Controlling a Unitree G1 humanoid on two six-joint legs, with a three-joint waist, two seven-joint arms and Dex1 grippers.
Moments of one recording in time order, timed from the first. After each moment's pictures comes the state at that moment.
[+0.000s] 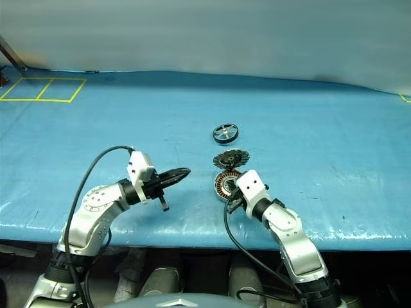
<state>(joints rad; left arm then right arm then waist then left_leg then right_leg) -0.16 0.42 -0.08 -0.18 -0.36 0.28 -0.81 0.03 -0.35 0.18 -0.33 0.10 0.40 0.46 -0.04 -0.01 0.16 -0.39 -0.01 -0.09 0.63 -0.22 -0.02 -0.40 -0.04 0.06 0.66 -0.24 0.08</state>
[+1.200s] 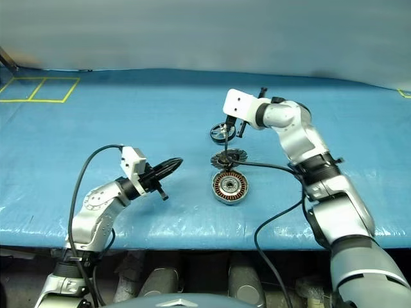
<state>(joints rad) -0.16 0.35 0.00 -0.10 -0.37 0.20 -0.75 -1.02 -0.51 0.41 0.59 -0.25 0.06 0.73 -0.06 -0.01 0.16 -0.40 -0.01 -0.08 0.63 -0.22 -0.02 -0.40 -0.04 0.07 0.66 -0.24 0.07</state>
